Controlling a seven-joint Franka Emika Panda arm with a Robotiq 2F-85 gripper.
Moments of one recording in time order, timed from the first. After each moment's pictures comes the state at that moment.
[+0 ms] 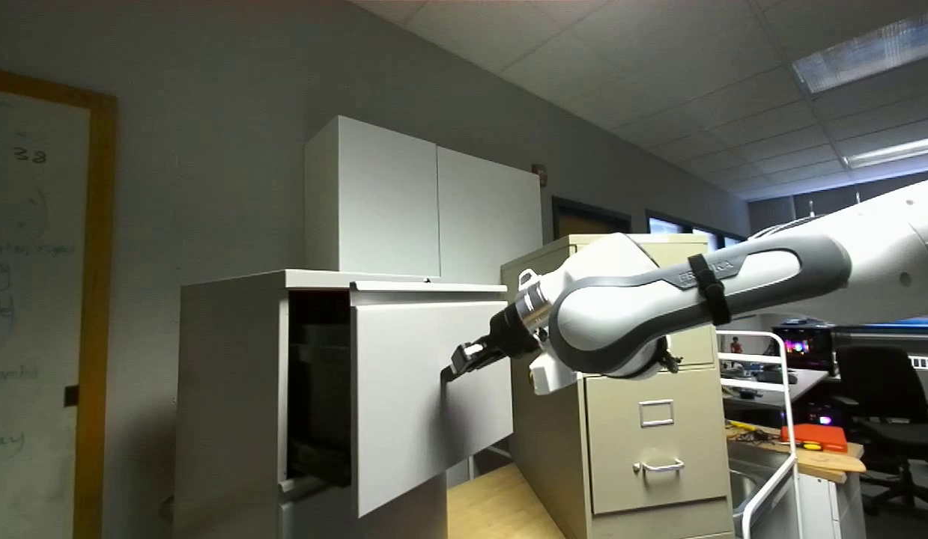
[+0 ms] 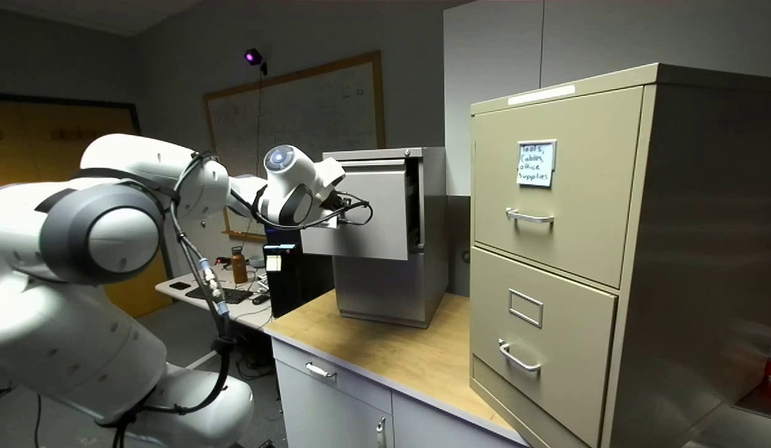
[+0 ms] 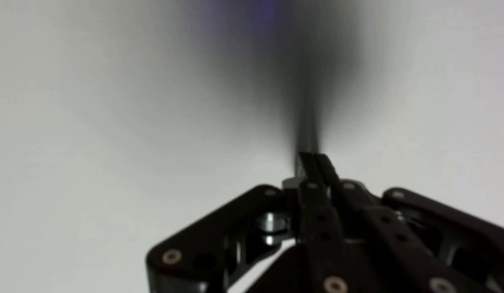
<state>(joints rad) 0.35 -0.52 -0.12 -2.40 0.19 2.93 -0.23</state>
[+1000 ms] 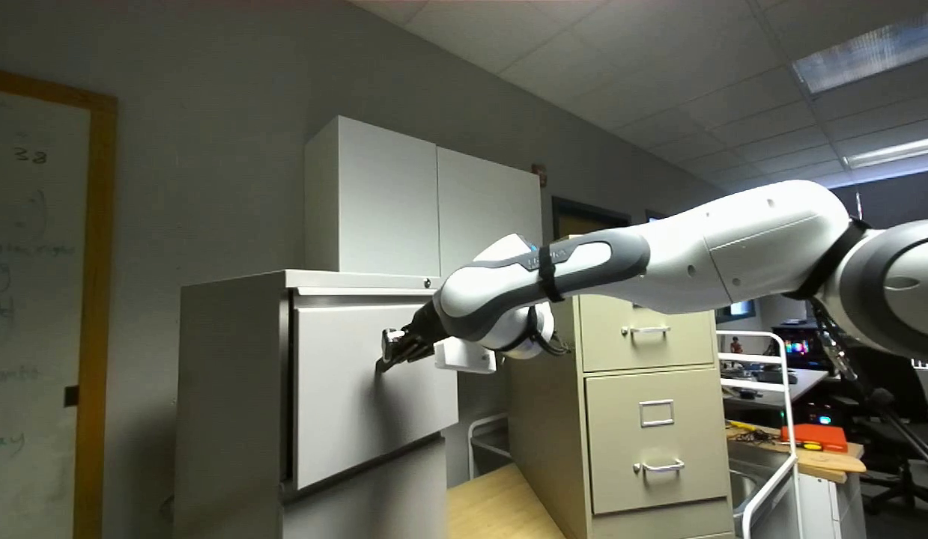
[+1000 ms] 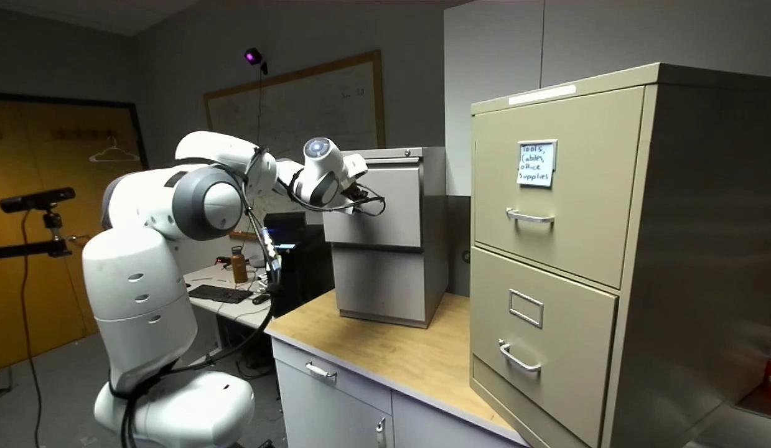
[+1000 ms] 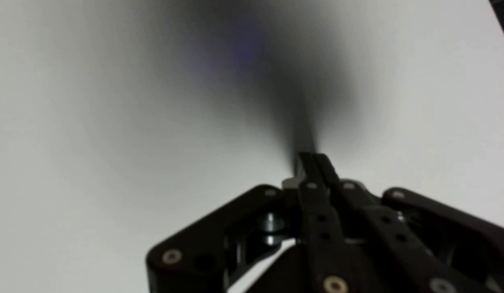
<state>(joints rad) 0.37 -0.07 -0.13 -1.90 0.34 2.83 -0.15</state>
